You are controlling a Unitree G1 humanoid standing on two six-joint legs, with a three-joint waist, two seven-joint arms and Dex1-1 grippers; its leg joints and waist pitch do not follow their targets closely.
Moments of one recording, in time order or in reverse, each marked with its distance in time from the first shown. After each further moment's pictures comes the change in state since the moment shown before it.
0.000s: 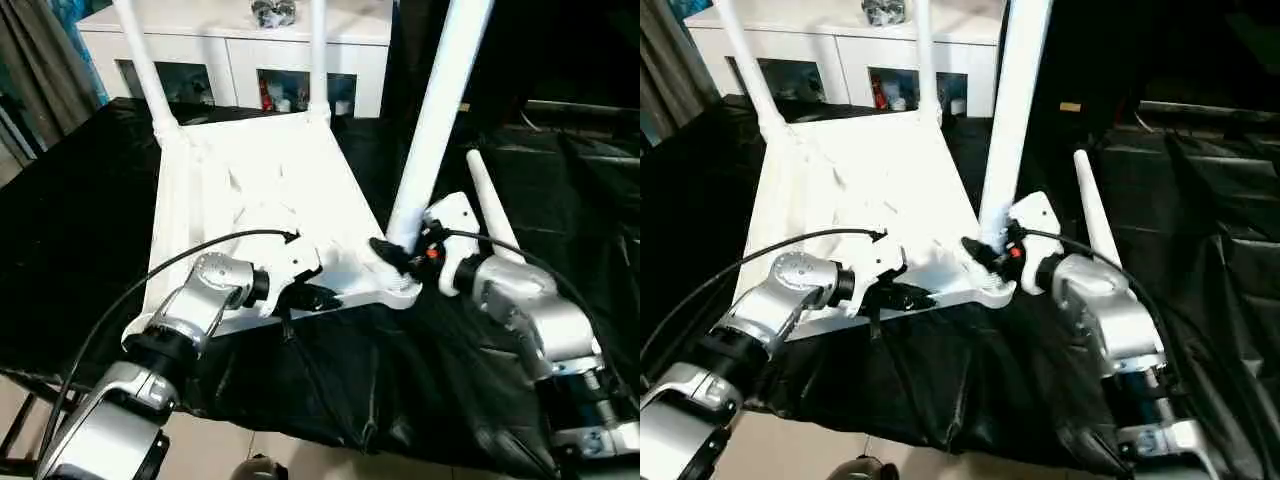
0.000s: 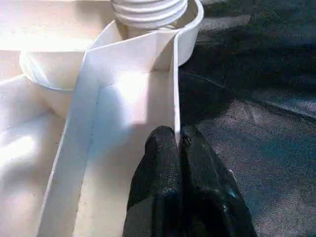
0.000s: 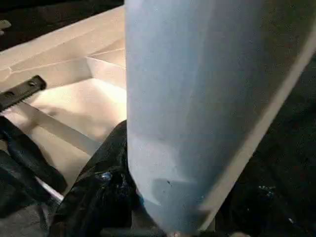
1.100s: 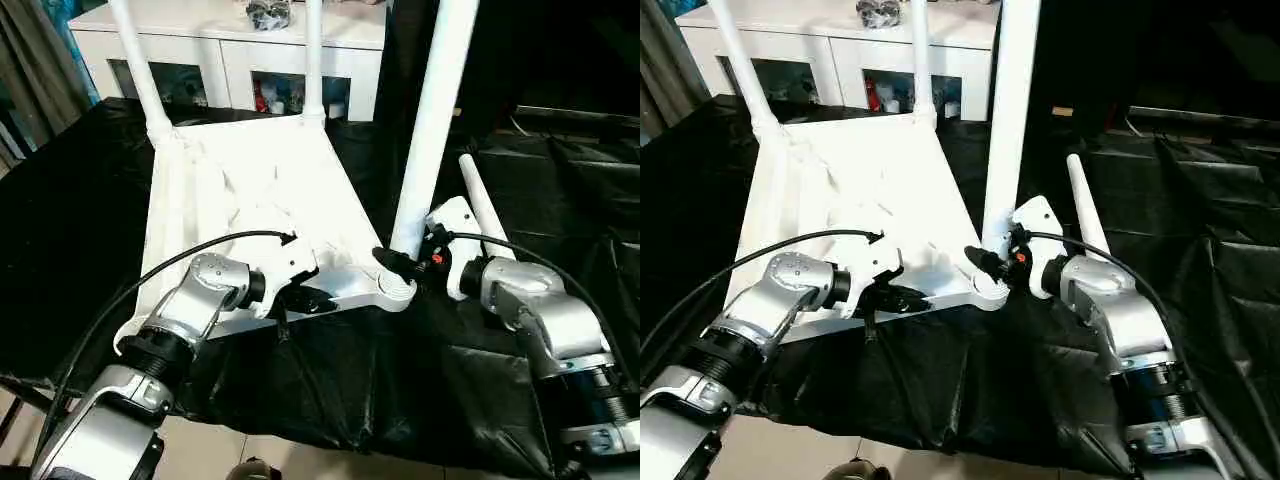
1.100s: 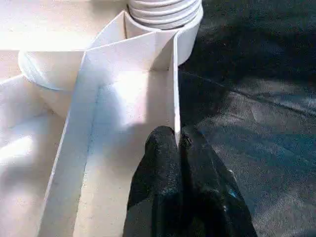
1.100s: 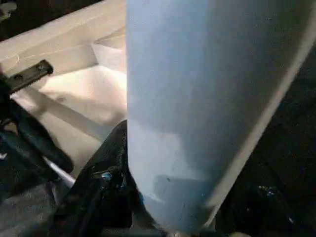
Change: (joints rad) left arm 0.003 0.019 0.004 -0.010 0.010 0.016 -0.024; right arm 0.013 0.004 -0.011 0.024 0.025 0.015 0.055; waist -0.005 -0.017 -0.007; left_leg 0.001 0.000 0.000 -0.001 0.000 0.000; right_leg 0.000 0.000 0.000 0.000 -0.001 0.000
